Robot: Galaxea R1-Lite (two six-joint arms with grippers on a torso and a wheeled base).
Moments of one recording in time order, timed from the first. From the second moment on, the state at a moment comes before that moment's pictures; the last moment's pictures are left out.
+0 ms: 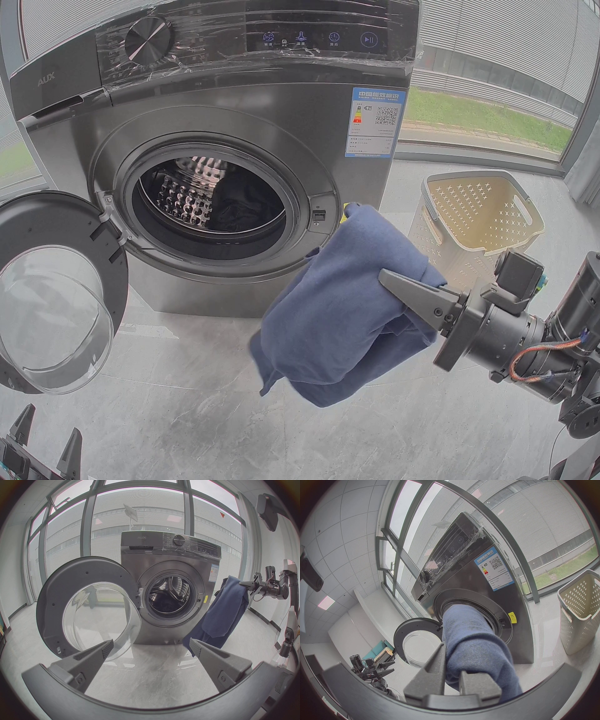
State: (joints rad) left arm 0.00 0.02 -0.02 0.00 -0.02 -0.04; right arm 0.85 1.52 -0.45 -1.21 0.01 0.34
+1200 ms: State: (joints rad) left arm 0.00 0.02 -0.02 0.00 -0.02 -0.01; right arm 0.83 1.56 -0.48 -1.21 0.00 0.34
